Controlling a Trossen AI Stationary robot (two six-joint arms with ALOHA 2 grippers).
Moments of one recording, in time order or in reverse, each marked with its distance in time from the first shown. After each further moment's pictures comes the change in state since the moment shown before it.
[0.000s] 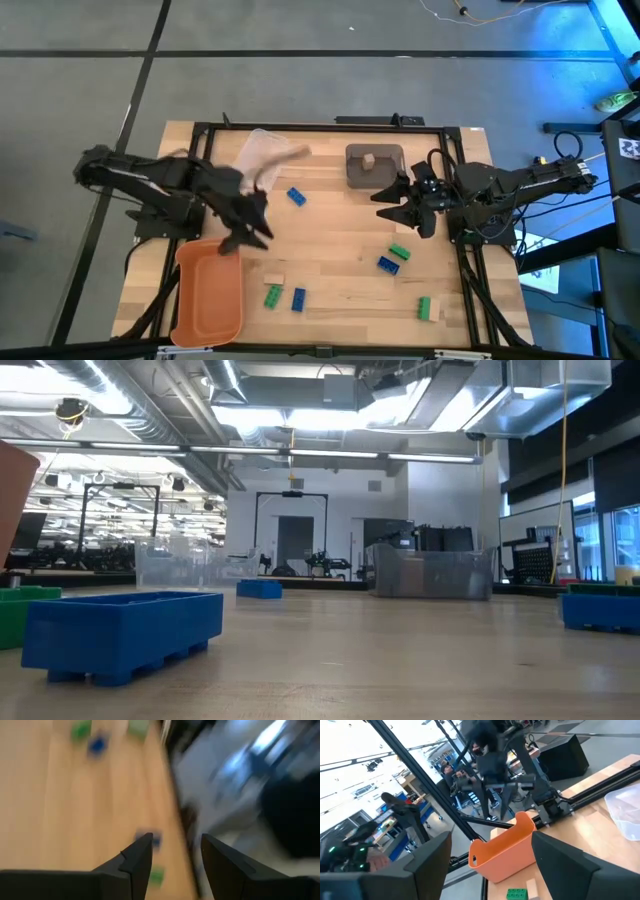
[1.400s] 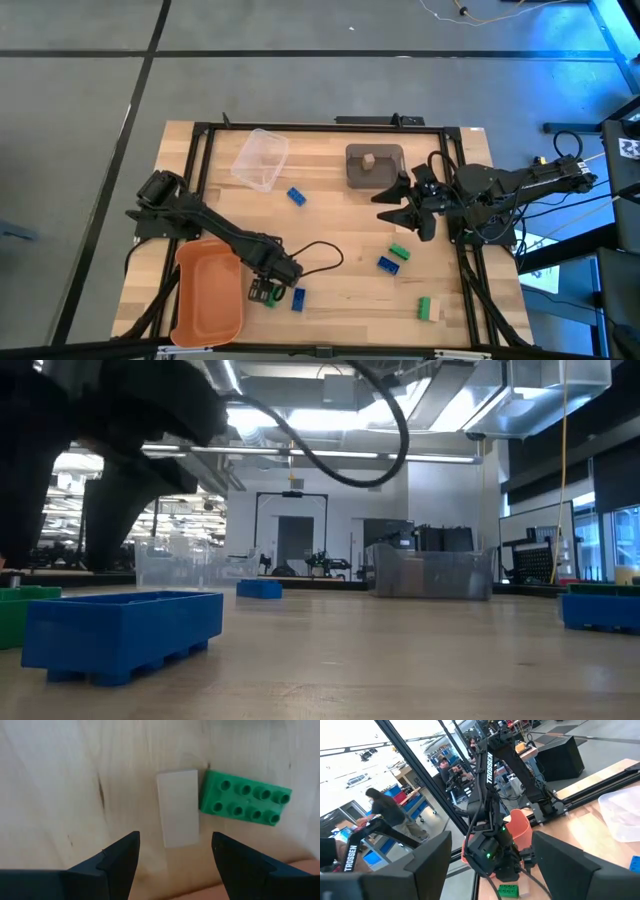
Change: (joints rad) left arm -0.229 0.657 -0.008 -0.103 -0.209 0.042; right arm 0.012 -0.002 0.000 -0.027 0.018 -0.061
